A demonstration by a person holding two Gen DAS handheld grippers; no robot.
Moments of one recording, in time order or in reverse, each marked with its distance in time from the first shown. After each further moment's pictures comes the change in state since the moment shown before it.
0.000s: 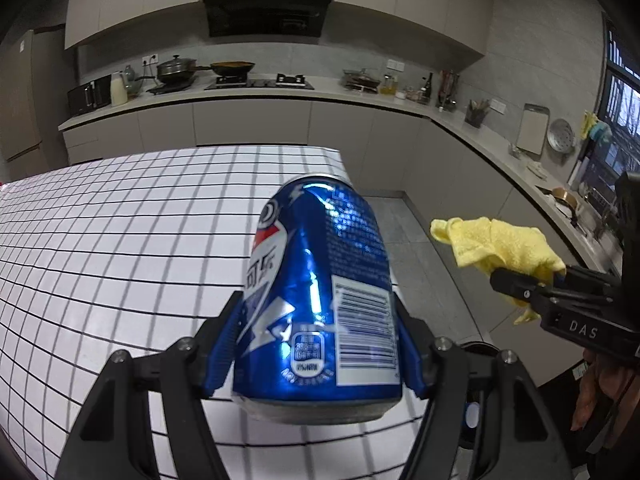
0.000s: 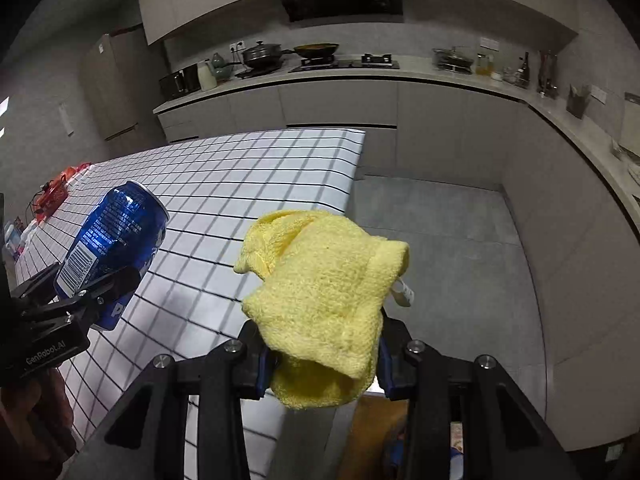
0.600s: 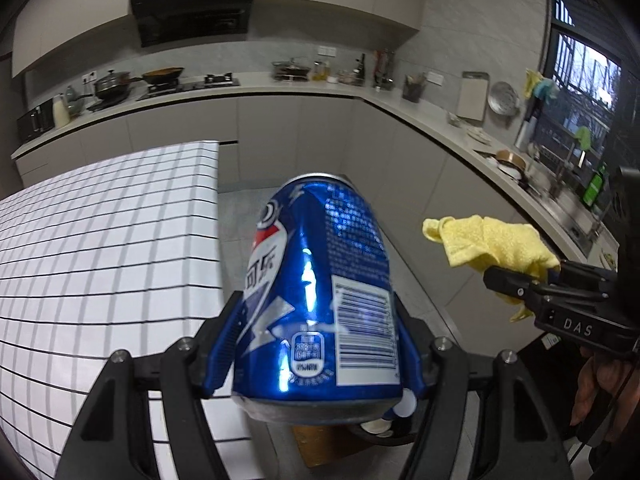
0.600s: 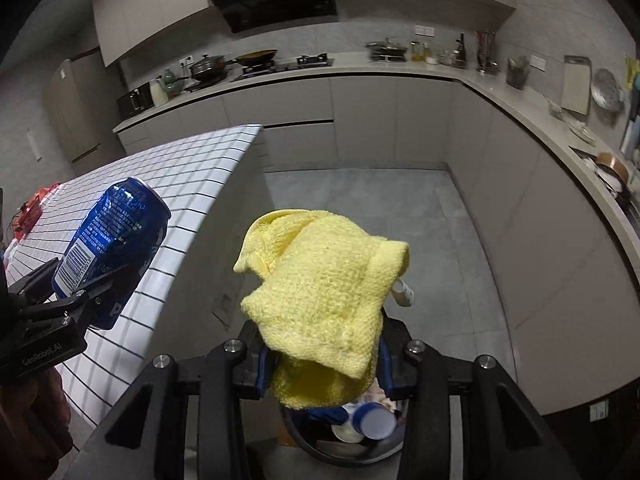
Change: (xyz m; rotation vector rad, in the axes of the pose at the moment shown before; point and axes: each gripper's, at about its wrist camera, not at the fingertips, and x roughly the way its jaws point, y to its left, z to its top) left arm 0.004 -0.147 -0.021 0.121 0.031 -0.137; right arm -0.098 -0.146 -0.080 0.105 -0.004 -0.116
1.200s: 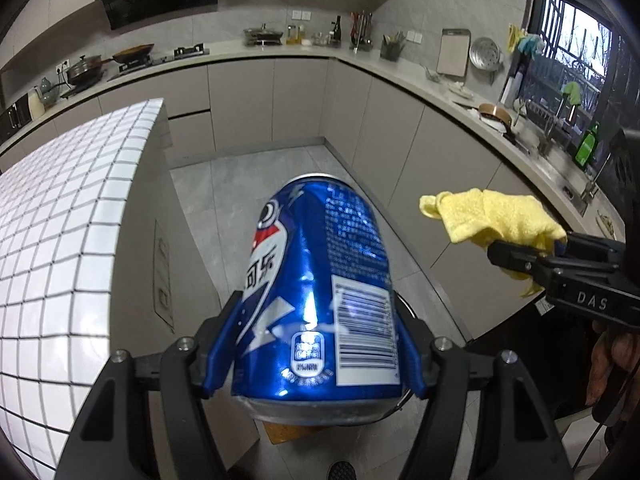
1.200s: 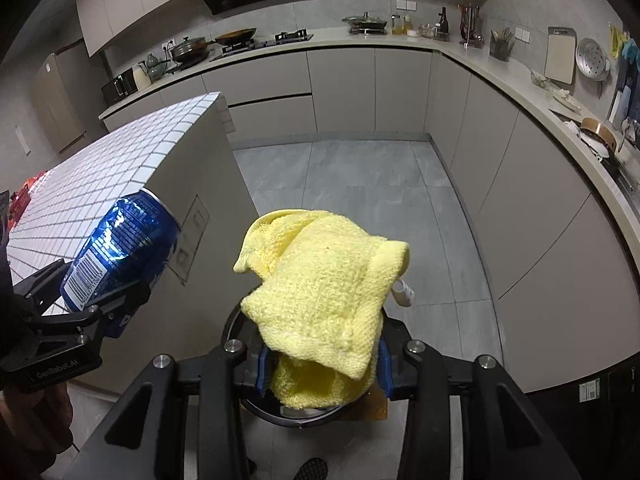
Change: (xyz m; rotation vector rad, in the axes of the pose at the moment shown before) left arm 0.047 -0.080 -0.047 0.041 0.121 -0.023; right arm 0.004 -0.079 -0.052 0.014 0.089 -0.013
